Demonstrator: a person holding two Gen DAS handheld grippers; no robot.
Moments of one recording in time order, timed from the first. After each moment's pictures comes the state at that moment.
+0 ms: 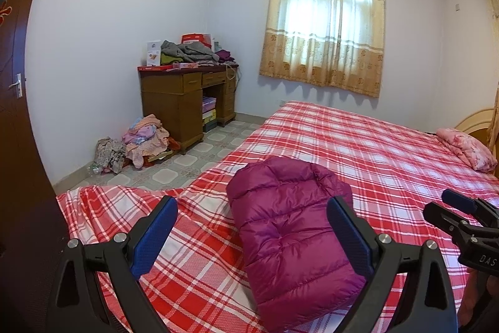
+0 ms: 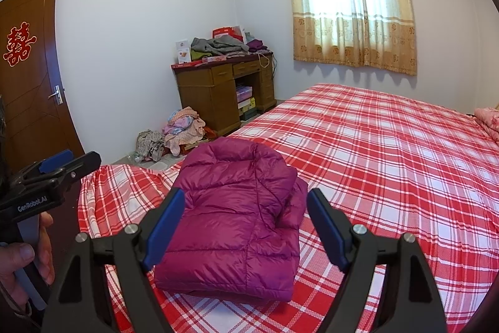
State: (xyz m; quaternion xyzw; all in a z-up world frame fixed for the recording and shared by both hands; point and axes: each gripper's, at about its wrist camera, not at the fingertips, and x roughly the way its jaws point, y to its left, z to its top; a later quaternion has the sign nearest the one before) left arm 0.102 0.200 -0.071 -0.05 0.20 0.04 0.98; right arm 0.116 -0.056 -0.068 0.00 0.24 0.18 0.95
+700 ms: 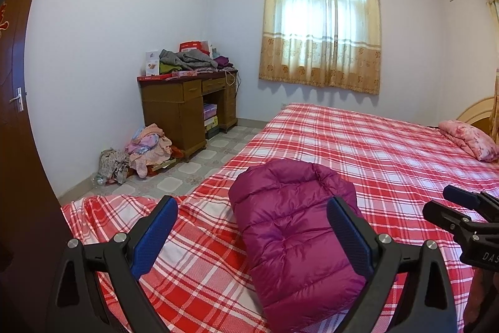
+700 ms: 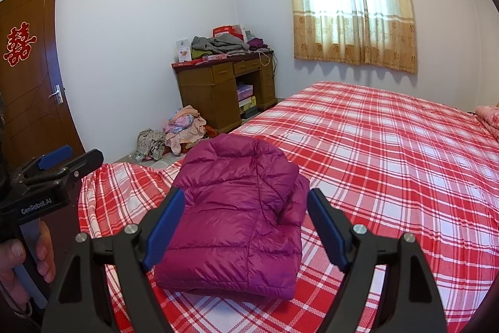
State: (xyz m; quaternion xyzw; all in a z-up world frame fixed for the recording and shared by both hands) left arm 0.102 0.193 -0.074 -0.02 0.19 0.05 0.98; right arm 0.116 -0.058 -0.072 0.00 0.25 0.18 0.95
